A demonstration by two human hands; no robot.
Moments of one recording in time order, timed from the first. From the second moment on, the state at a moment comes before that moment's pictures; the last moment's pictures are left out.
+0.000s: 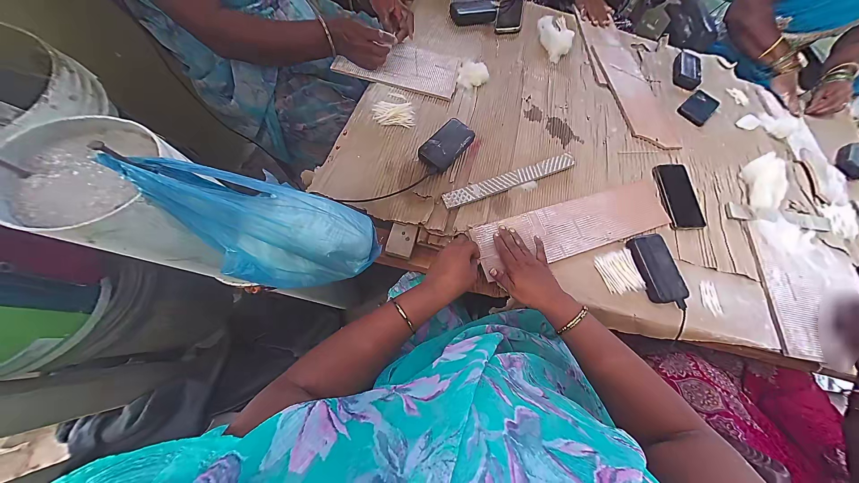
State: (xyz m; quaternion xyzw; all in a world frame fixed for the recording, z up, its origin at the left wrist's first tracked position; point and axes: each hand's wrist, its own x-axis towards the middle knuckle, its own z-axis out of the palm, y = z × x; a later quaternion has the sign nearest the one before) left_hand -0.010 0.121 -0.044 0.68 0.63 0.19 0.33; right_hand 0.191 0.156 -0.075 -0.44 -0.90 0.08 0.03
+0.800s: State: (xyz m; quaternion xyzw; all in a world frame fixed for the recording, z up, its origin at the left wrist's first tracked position) left_hand -0.024 0.117 -0.029 0.64 0.62 0.14 0.43; right_hand 0.220 0.152 -0.057 -0.43 -0.89 0.10 0.08
